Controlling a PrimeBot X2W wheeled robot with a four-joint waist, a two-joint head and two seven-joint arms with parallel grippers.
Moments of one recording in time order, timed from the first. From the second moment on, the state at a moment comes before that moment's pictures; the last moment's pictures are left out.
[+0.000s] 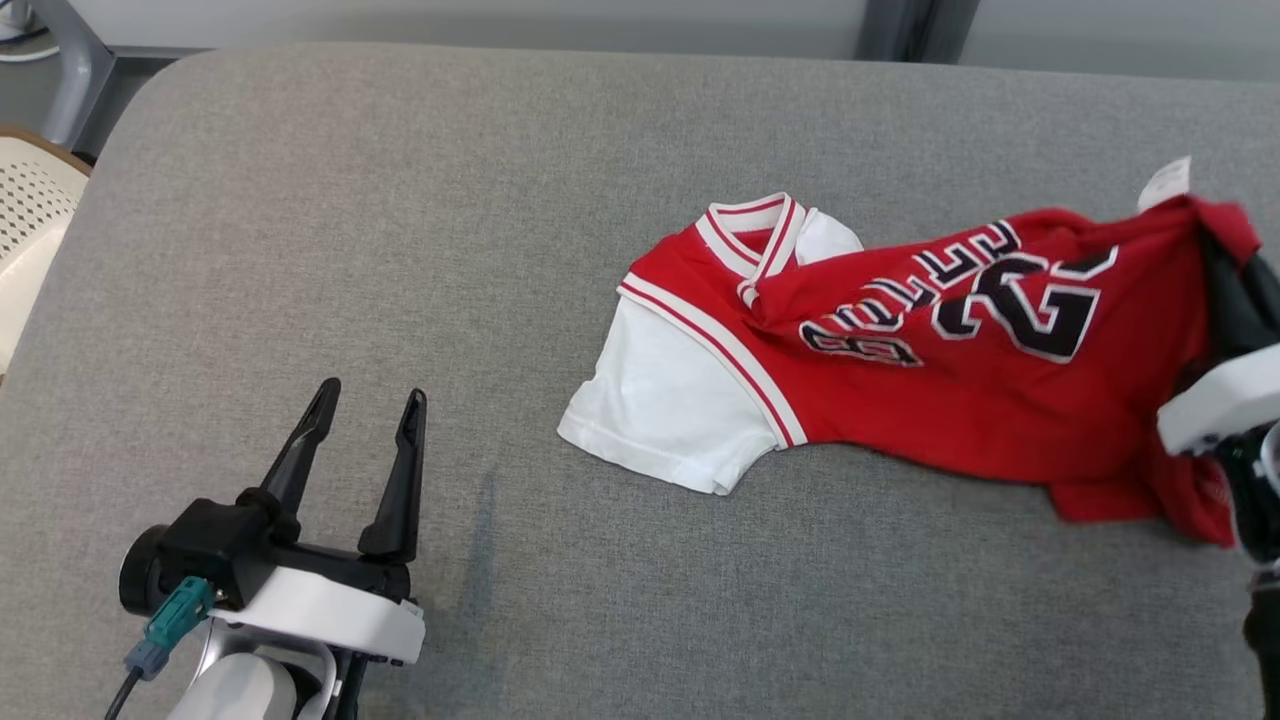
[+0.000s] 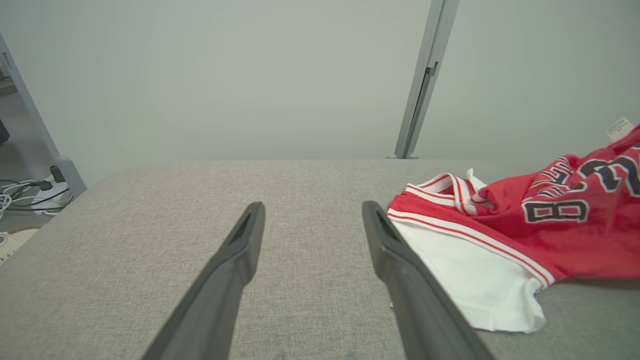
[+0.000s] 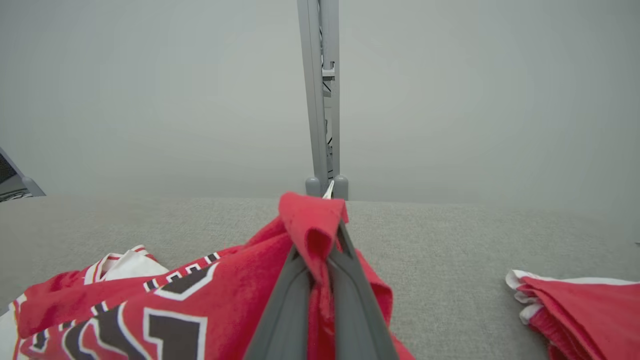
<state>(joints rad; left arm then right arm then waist) -0.15 0.38 -0.42 0.01 -0.54 0.19 -0.25 -0.38 -0.17 -0.14 0.19 0.20 0.13 0.08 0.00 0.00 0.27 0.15</state>
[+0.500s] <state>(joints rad) -0.26 0.33 -0.45 0.05 -0.52 0.14 -0.26 -0.78 -0.33 -0.09 0.59 0.34 0.13 0.07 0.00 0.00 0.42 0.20</state>
